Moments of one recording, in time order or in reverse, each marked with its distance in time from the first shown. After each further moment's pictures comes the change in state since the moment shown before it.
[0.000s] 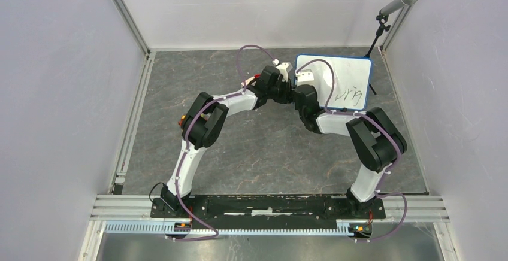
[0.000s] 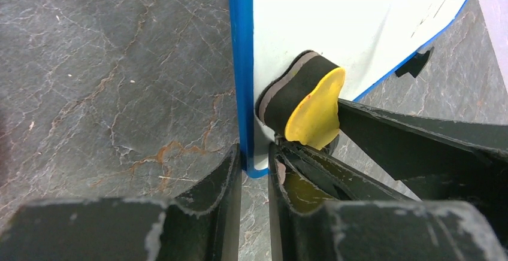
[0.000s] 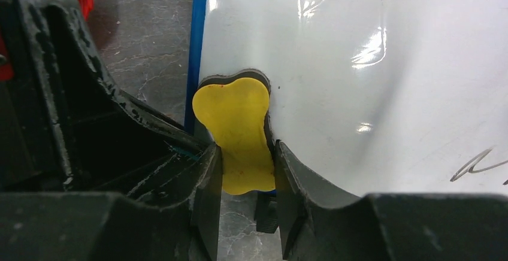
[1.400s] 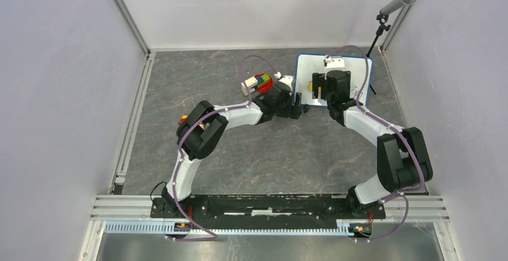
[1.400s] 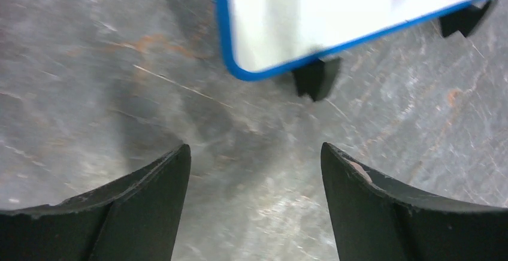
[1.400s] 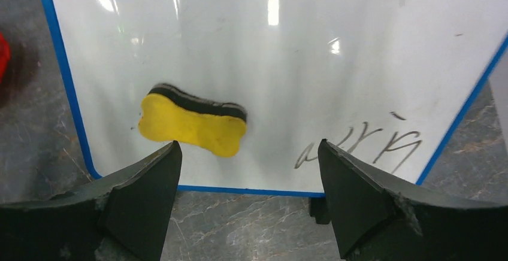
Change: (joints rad) left arm -0.114 -0.154 -0.199 -0.040 -0.320 -0.055; right arm -0.233 -0.229 0.029 -0.261 -0.157 -0.081
